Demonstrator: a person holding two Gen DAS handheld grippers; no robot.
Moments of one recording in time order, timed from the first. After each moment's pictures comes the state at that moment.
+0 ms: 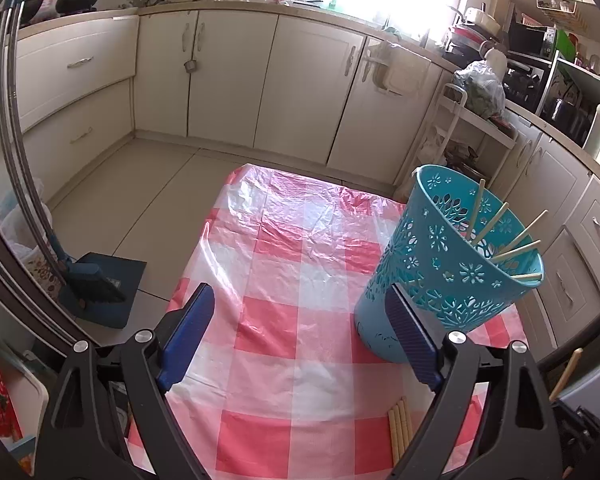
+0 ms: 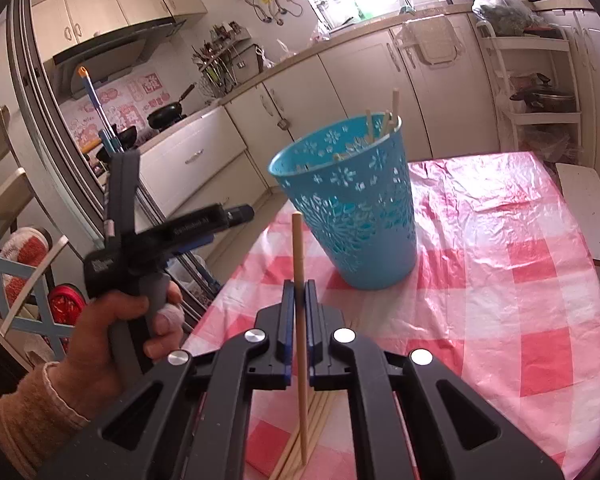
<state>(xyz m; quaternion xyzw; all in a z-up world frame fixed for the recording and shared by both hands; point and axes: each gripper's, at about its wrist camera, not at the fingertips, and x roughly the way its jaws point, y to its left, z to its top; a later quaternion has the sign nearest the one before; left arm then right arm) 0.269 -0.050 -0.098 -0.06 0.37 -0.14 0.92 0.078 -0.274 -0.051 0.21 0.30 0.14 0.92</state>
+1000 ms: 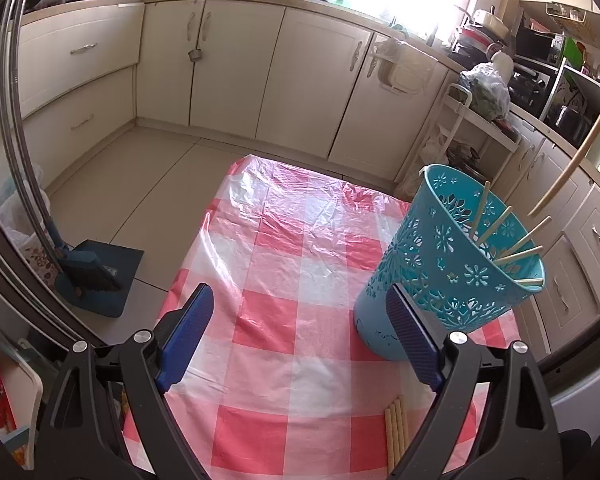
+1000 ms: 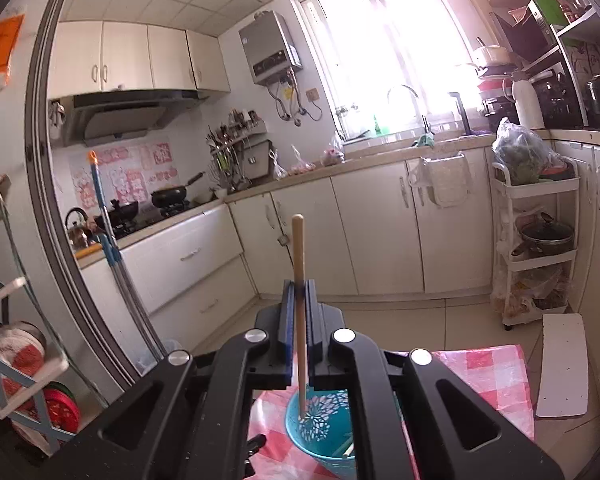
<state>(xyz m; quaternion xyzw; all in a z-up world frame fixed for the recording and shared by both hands) 0.274 -0.046 -0.101 -0.08 0.38 -0.14 0.91 0.171 -0.286 0.084 0.13 0.17 0.09 0.97</state>
